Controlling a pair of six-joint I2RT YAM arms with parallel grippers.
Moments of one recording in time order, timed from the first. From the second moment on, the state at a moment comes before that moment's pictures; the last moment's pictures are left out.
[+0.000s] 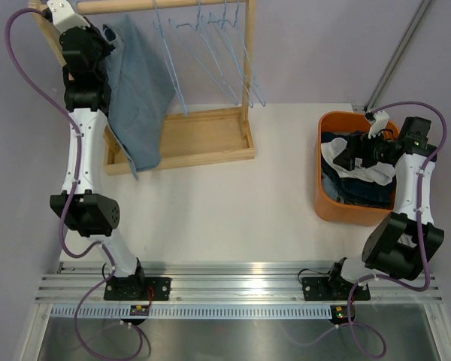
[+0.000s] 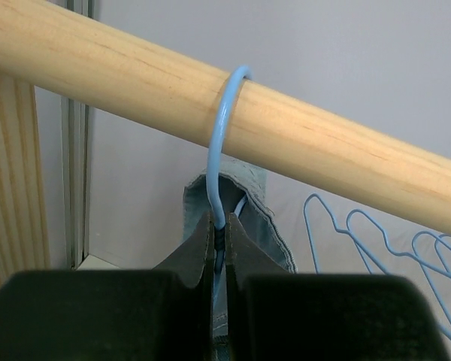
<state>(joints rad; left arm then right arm) 0.03 1.81 2.16 -0.16 -0.27 -0.31 -0.43 1.46 1.34 -0.84 -0.82 -0.53</state>
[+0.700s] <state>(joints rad) 0.04 1.70 2.09 -0.14 -0.21 -0.27 -0.43 1.46 1.33 -0.84 -0.83 -0.53</state>
